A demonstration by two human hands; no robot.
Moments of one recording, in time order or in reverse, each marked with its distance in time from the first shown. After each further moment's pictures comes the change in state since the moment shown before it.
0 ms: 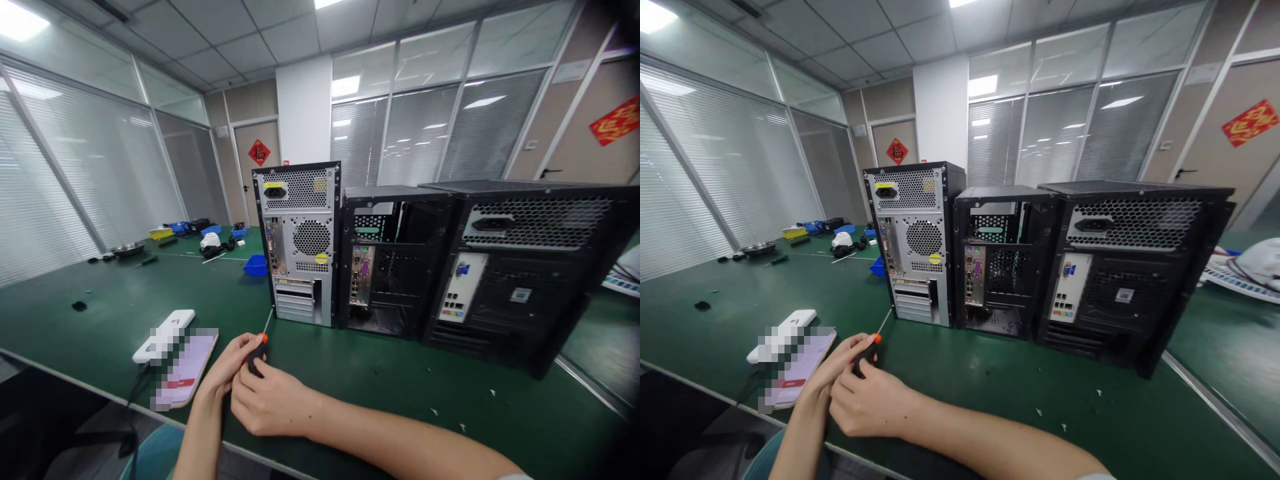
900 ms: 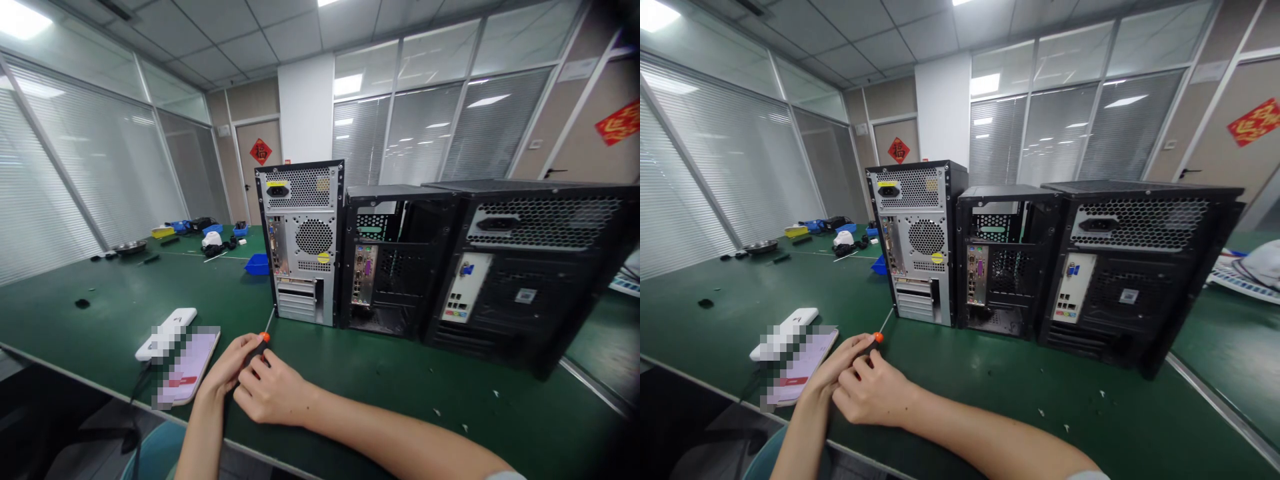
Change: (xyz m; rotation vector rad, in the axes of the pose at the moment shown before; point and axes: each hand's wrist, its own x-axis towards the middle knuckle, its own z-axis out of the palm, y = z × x) left_hand 0.002 -0.004 -0.003 -0.074 0.048 -0.026; right_hand 0.003 -0.001 0.012 -0.024 0.130 0.167
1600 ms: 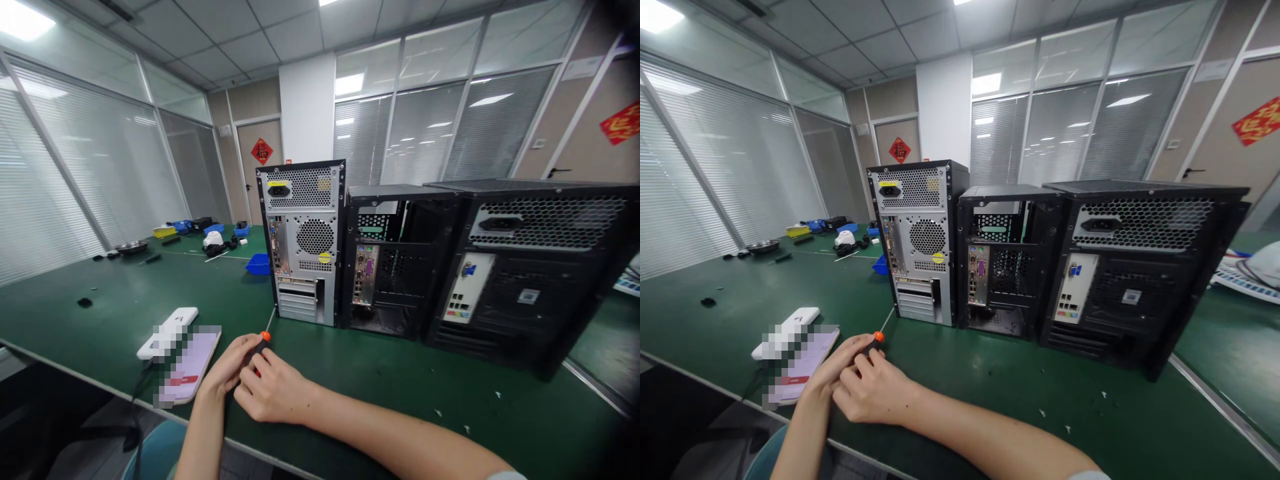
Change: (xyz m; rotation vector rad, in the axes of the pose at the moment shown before) left_hand 0.000 -0.001 0.000 -0.048 0.020 -0.040; right_hand 0.001 0.001 0.001 -0.004 0.004 -0.010
